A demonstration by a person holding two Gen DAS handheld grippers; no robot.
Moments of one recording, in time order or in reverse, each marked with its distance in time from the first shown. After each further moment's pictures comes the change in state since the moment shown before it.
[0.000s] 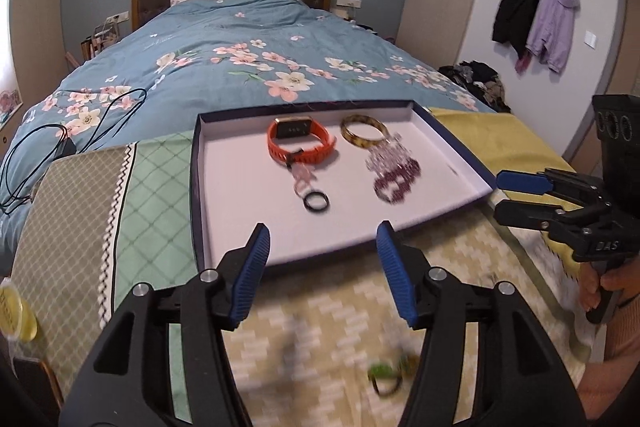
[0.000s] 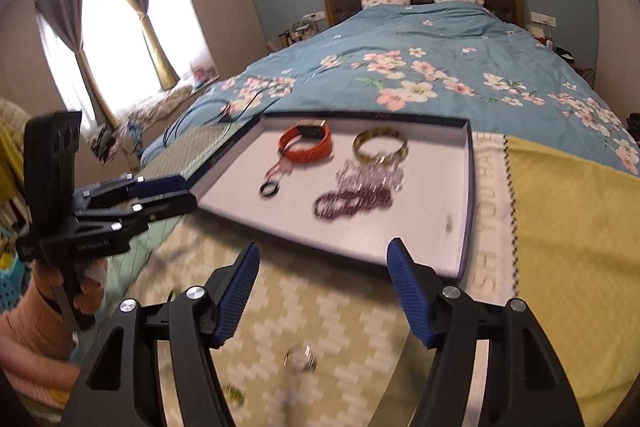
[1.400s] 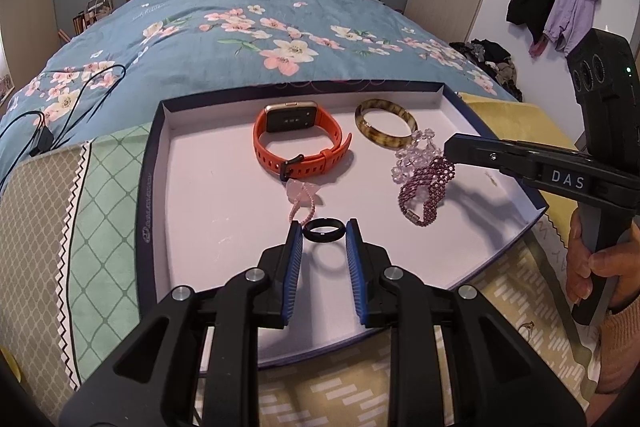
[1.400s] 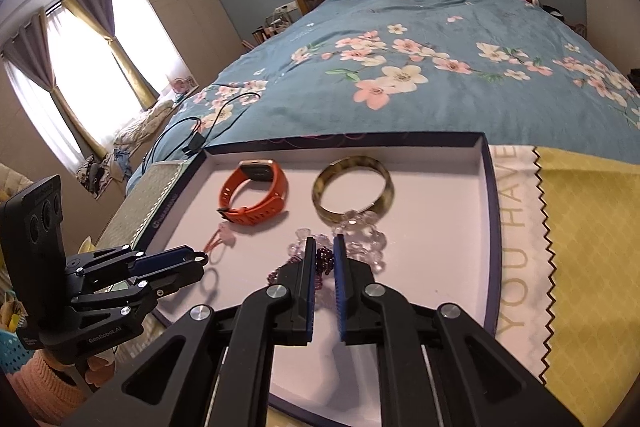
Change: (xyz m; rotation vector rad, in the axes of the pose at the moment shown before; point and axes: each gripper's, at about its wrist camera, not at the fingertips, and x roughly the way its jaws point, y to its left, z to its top) left arm 0.102 0.012 0.039 -0.041 0.134 0.002; right arm 0.084 -0.049 0.061 0.170 0.042 0.012
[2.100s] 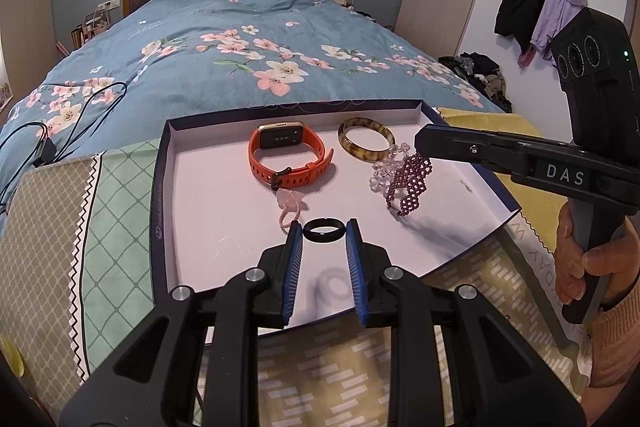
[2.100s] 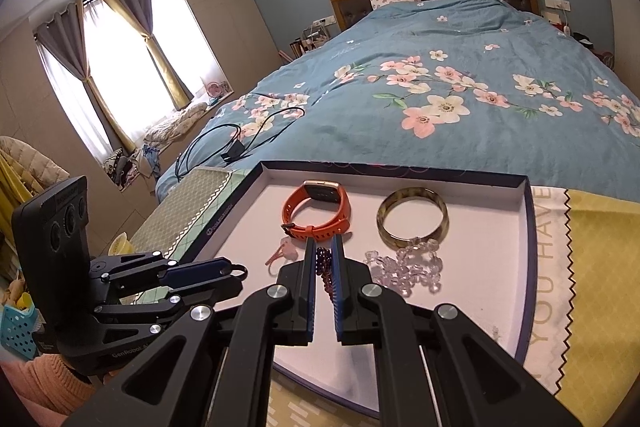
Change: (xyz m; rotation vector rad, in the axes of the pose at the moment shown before) left arm -0.038 -0.011 -0.009 0.017 -0.074 -0.018; right arm -0.019 0.038 0.009 -0.095 -0.062 0.103
